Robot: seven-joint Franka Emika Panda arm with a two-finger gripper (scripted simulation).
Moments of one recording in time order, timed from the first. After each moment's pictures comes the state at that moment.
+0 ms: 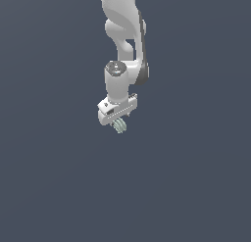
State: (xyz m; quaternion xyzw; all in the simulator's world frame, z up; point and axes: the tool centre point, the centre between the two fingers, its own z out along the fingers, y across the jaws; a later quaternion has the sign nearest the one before) arm -0.090 -0.031 0.090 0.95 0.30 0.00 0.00
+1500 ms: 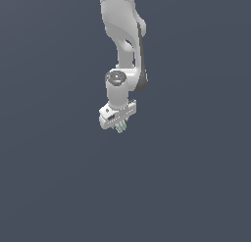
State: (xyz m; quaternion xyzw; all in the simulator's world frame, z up) arm -0.092 -0.031 0.052 0.95 0.31 0.00 0.00
